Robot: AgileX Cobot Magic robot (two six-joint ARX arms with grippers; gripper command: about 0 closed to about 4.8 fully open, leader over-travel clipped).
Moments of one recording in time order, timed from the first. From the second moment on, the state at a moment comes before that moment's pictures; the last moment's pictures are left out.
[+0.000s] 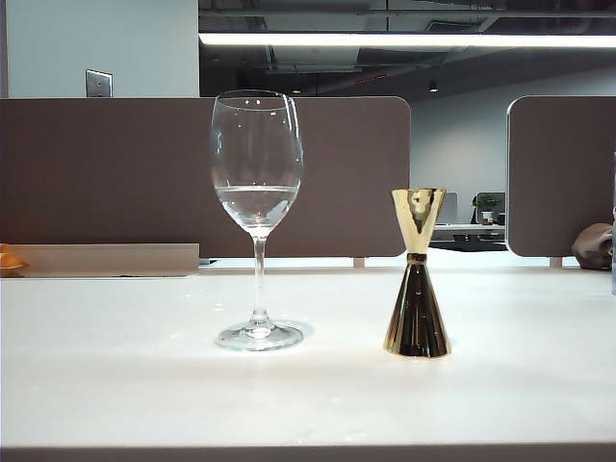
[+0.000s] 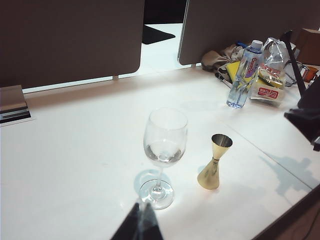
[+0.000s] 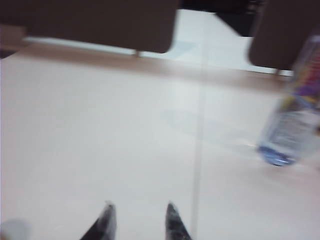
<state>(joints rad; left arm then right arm) -0.04 0.20 0.91 -0.87 0.56 0.03 0.25 0.45 0.21 0.12 0.11 -0.06</state>
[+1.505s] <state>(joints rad) -0.04 0.20 0.91 -0.87 0.56 0.03 0.16 0.10 0.01 -0.09 -0.11 0.03</state>
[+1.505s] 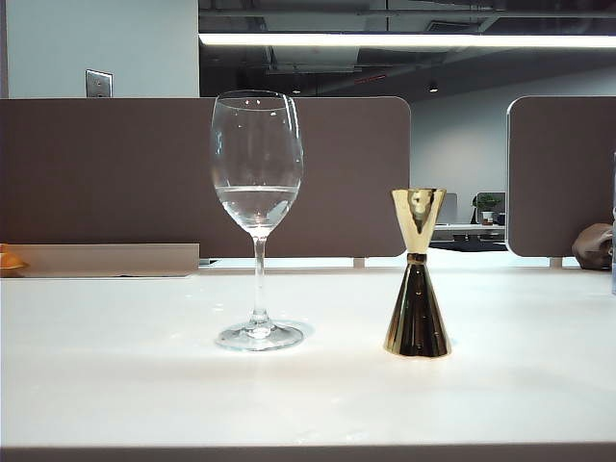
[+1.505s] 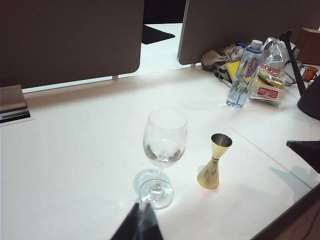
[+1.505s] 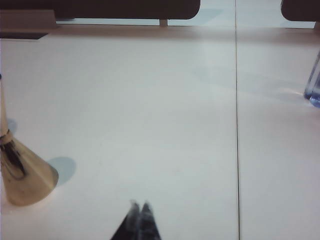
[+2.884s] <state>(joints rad) -0.04 0.20 0.91 -0.87 0.56 0.03 0.15 0.00 0.01 -0.17 -0.11 0.03</state>
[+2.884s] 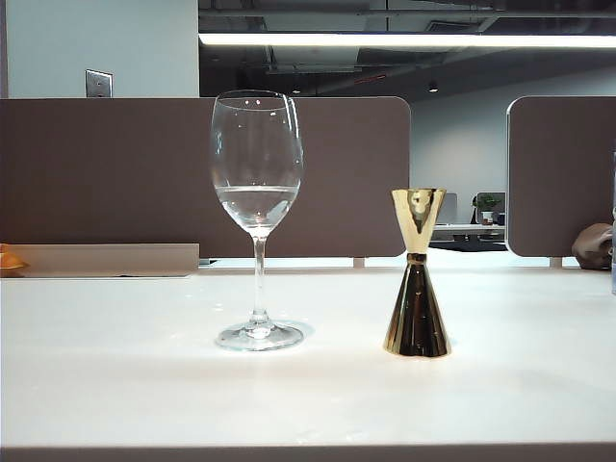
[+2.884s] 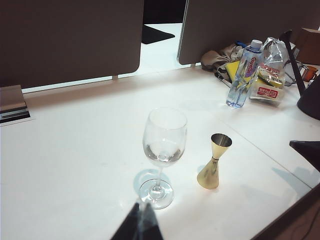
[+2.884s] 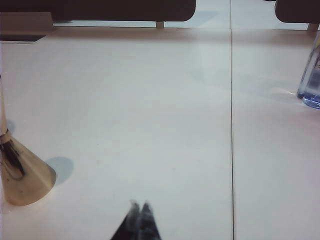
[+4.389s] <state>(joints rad) -0.12 0.00 0.20 -0.38 0.30 0.12 0.15 0.00 0.01 -0.17 -0.11 0.03</state>
